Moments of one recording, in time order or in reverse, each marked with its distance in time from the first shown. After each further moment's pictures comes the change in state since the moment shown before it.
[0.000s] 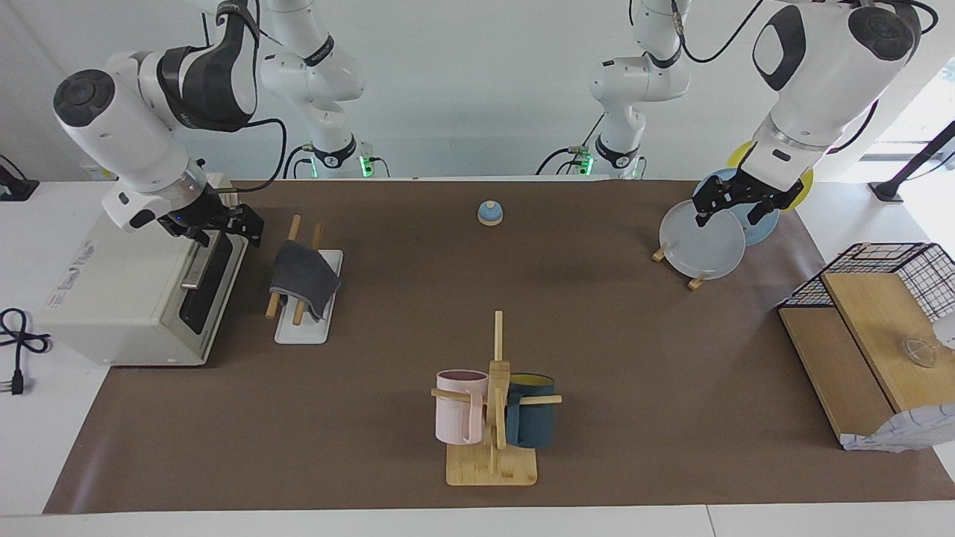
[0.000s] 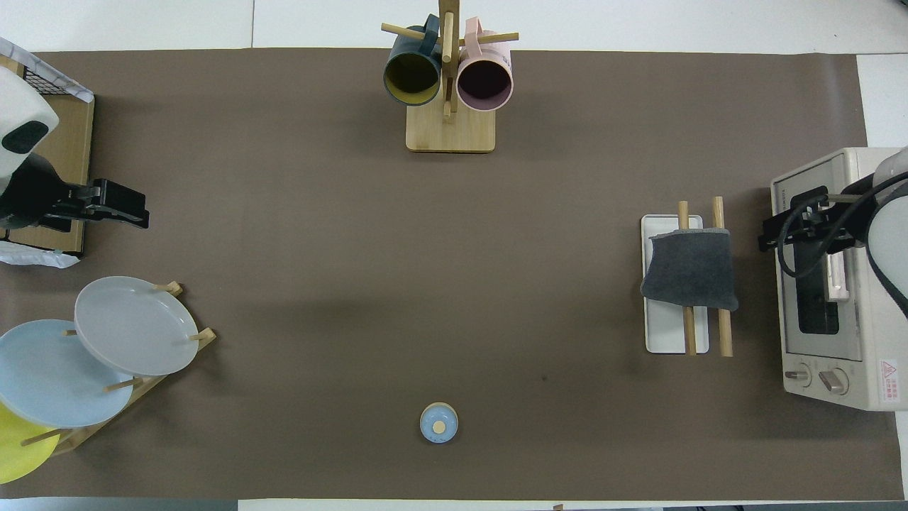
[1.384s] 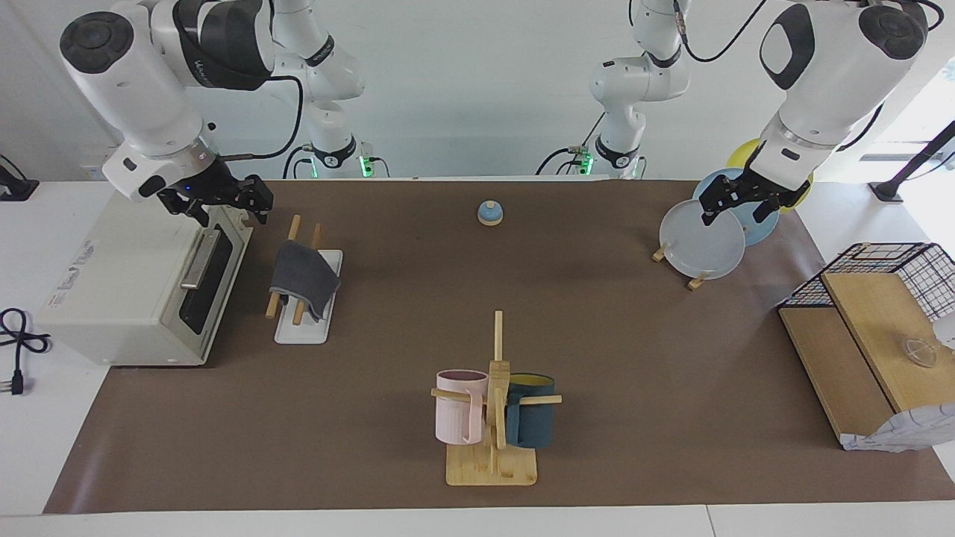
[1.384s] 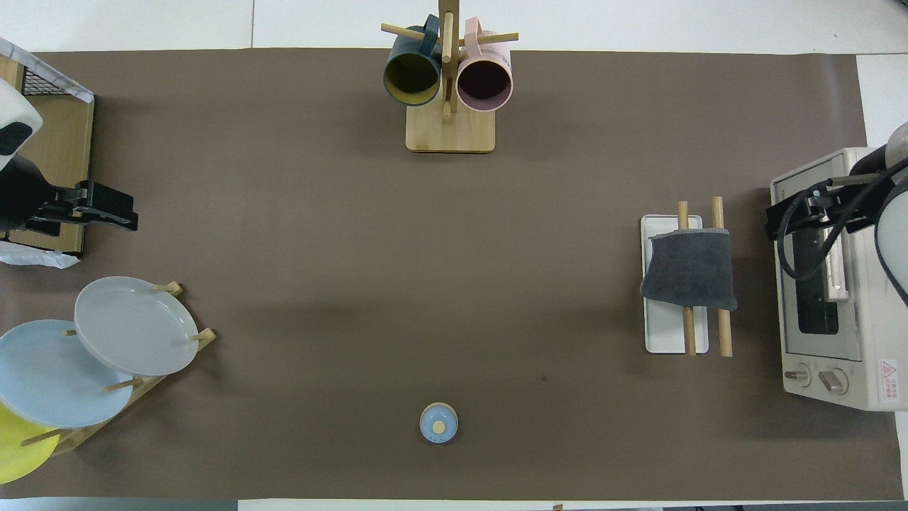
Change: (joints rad) left arm 0.020 -0.004 -0.005 -0.001 0.000 -0.005 0.001; right arm 0.069 0.012 0.004 0.138 -0.039 -0.113 0.000
